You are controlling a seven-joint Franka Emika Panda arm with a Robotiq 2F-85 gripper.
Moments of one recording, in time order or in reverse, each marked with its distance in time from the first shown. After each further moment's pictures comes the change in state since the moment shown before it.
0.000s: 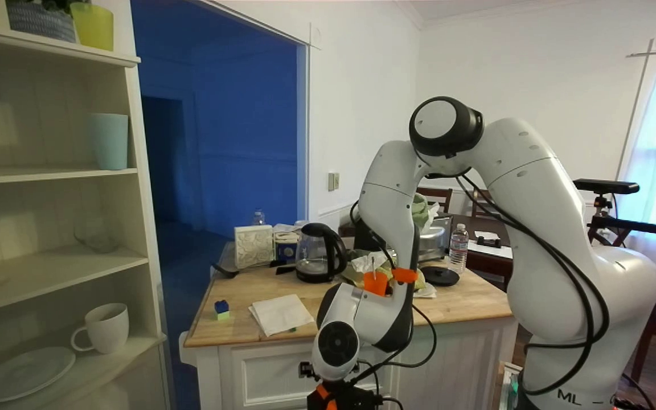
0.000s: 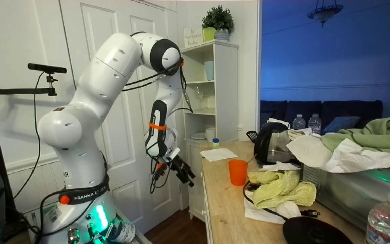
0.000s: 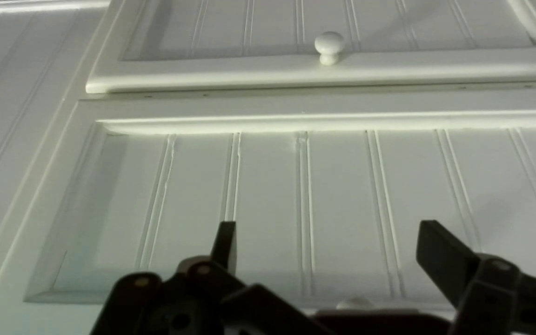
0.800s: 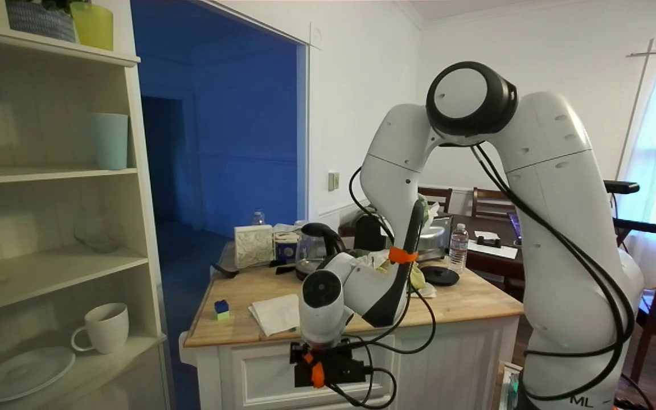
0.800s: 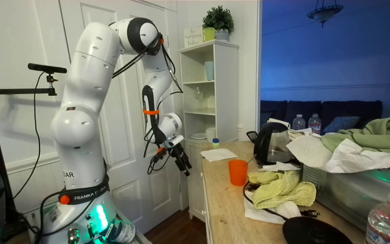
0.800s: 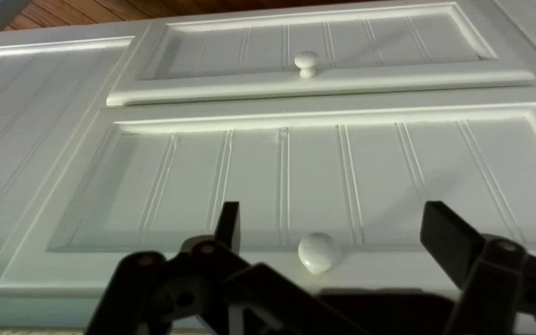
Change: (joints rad) arm 0.260 -0.269 -0.272 -0.005 0.430 0.415 -0.293
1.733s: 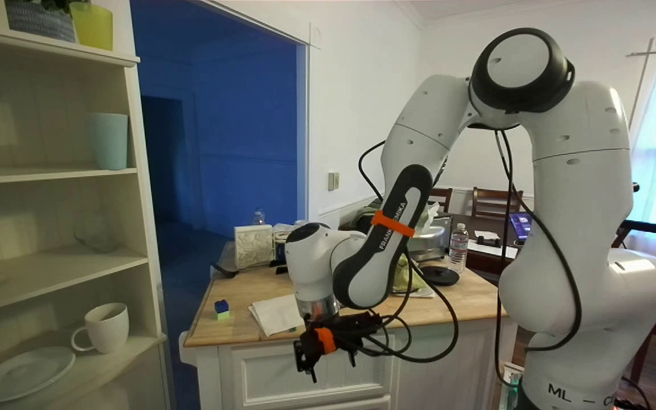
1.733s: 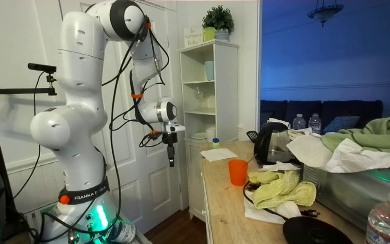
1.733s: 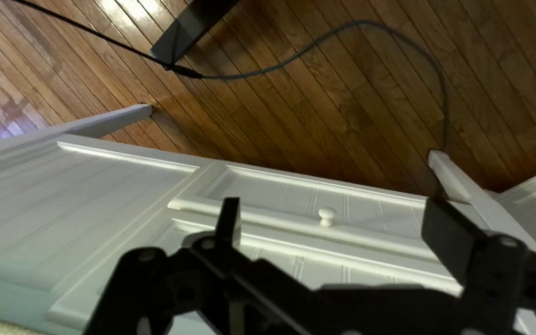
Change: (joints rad) arm -0.476 -0.151 0.539 -0.094 0.990 -0.090 -1.077
